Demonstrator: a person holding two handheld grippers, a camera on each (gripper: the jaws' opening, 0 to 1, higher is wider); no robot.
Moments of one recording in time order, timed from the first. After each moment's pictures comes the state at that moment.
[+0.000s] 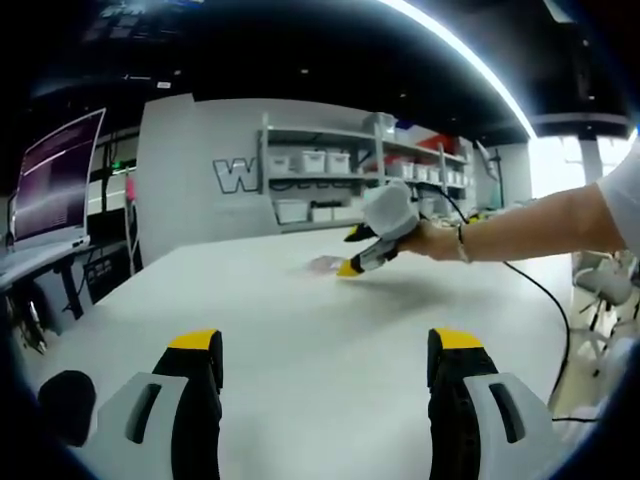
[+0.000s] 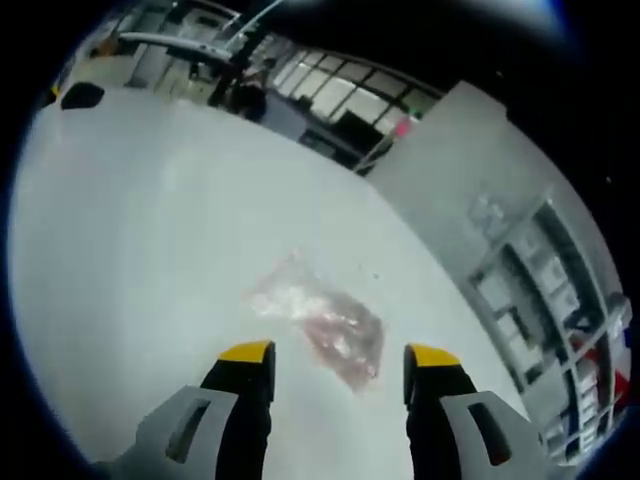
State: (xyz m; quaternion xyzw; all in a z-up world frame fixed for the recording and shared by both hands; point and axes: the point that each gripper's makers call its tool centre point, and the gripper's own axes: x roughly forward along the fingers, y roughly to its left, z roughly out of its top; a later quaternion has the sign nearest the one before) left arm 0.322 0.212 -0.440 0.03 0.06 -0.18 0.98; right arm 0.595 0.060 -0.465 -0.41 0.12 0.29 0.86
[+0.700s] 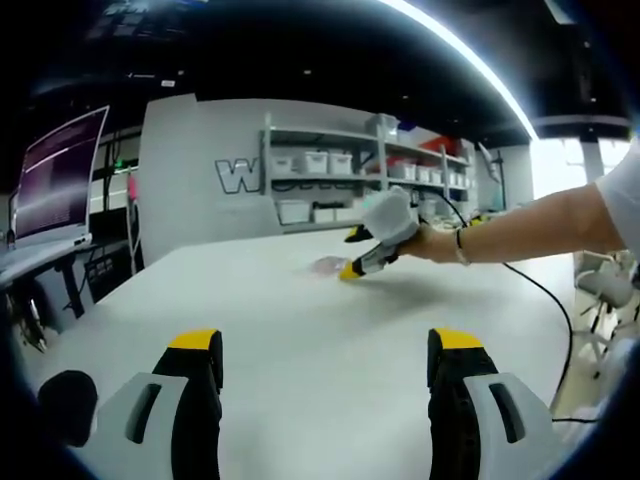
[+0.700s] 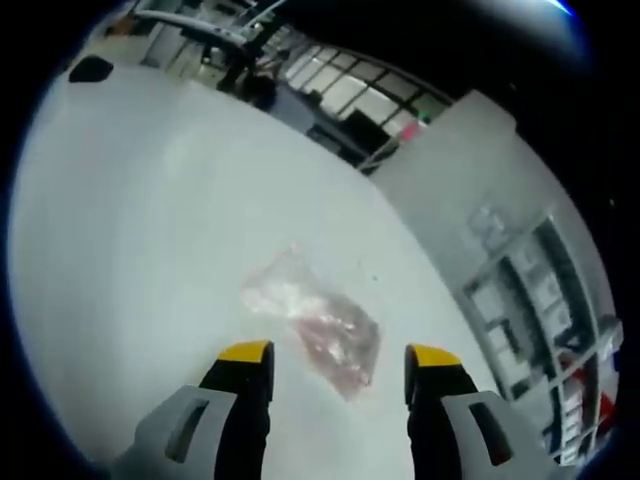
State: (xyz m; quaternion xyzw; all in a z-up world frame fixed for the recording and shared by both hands) left arm 0.324 0.218 -0.441 0.03 0.06 -0.17 0.98; right arm 0.608 0.063 -0.470 -0.45 0.11 0.29 0.84
